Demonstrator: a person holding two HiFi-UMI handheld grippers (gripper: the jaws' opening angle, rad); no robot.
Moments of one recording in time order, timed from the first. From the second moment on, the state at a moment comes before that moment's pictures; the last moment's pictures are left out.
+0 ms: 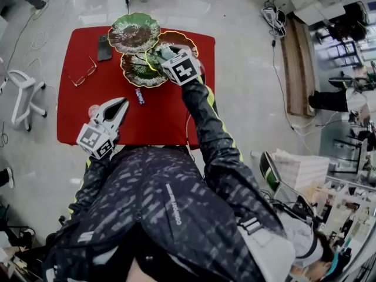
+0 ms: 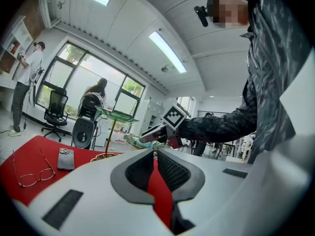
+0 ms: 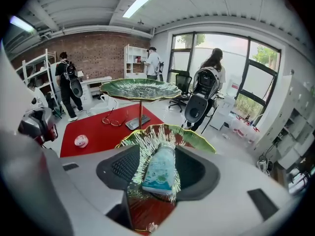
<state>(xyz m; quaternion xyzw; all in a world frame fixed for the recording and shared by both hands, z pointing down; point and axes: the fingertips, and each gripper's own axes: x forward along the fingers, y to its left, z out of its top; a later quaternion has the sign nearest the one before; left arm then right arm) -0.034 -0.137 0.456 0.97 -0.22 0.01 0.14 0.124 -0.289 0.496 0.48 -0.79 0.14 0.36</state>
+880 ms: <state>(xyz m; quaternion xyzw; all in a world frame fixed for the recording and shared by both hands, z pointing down) -0.018 -0.147 0.450 0.97 -0.21 0.01 0.13 0.112 -0.262 0.484 0.48 -0.80 0.13 0.34</state>
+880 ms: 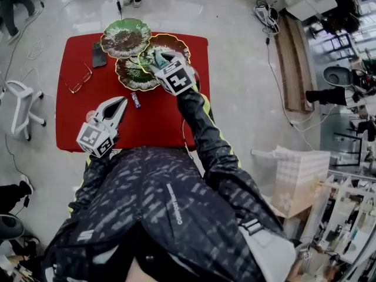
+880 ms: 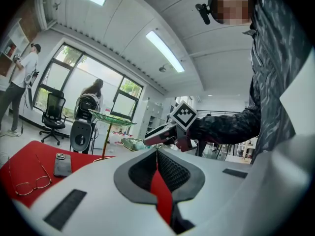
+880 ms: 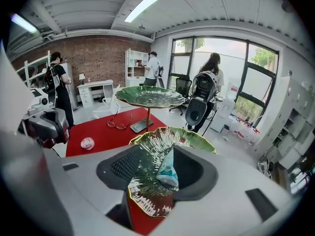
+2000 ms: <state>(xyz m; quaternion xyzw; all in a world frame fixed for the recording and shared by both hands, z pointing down) -0.035 -0.137 0.465 0.96 -0.22 0.01 0.15 0.047 -0.202 0.488 0.42 -0.83 0.14 0.34</state>
